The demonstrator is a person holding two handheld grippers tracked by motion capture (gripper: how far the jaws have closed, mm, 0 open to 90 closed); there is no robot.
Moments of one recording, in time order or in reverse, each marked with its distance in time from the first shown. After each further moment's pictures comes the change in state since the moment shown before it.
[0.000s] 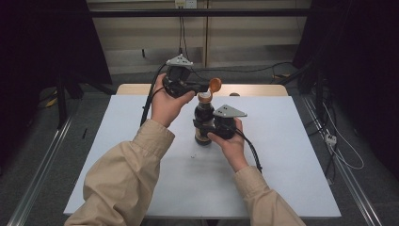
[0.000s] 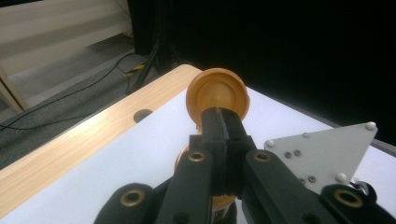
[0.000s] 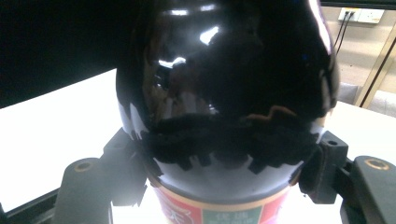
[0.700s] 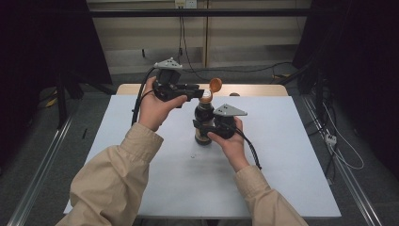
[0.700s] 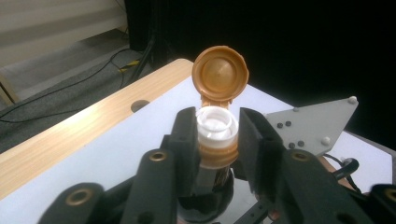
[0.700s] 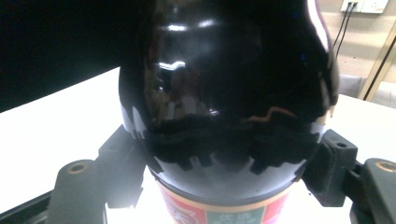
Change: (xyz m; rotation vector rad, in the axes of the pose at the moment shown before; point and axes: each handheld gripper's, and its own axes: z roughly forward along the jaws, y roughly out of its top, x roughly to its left) left arm 0.008 -0.014 -0.021 0.003 -0.025 -0.033; right arm 0.001 0.004 -0.001 0.028 0.010 0.028
